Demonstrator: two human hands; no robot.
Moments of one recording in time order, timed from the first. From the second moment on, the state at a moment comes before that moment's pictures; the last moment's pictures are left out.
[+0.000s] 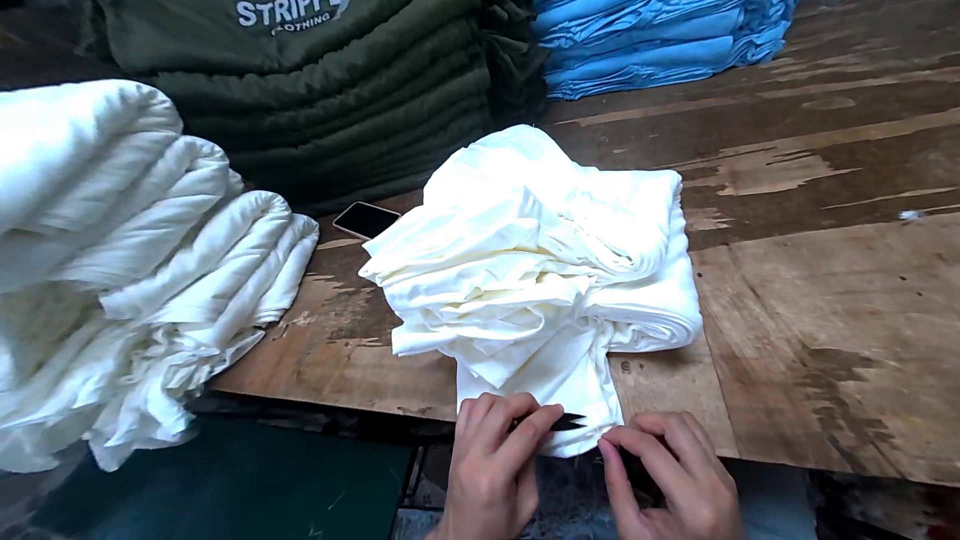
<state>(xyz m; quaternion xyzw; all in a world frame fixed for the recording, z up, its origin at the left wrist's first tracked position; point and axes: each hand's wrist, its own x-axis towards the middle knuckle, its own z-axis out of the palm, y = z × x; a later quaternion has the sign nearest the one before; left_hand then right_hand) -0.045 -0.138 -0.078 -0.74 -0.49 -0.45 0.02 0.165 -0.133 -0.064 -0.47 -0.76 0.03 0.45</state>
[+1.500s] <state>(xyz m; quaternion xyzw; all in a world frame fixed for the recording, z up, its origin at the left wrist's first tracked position) -0.060 -0.106 -0.042 -0.65 -0.47 -0.55 -0.25 0.146 -0.078 -0.052 -0.35 -0.64 0.36 0.58</state>
